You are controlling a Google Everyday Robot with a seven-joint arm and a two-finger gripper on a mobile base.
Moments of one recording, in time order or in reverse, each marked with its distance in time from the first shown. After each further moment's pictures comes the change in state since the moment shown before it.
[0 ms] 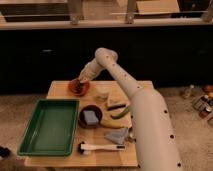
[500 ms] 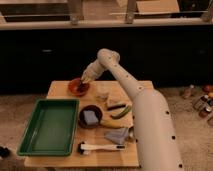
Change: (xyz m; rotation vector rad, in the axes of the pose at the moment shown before) arm 0.010 0.004 -0.002 0.004 0.009 0.036
